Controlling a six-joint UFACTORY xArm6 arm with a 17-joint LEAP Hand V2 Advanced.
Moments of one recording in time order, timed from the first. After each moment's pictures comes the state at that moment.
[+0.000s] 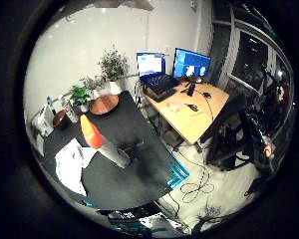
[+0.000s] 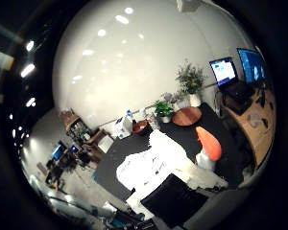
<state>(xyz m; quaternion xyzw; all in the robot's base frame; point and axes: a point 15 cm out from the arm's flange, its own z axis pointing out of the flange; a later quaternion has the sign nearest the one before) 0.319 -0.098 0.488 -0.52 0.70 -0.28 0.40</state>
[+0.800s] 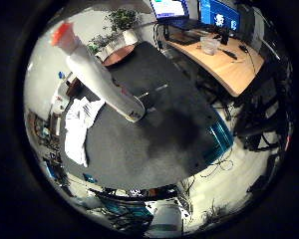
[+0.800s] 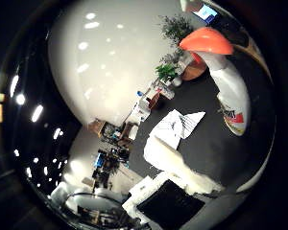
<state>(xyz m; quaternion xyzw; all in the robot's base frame) 0.327 -0.095 0.348 -0.54 0.71 -0.07 0.44</state>
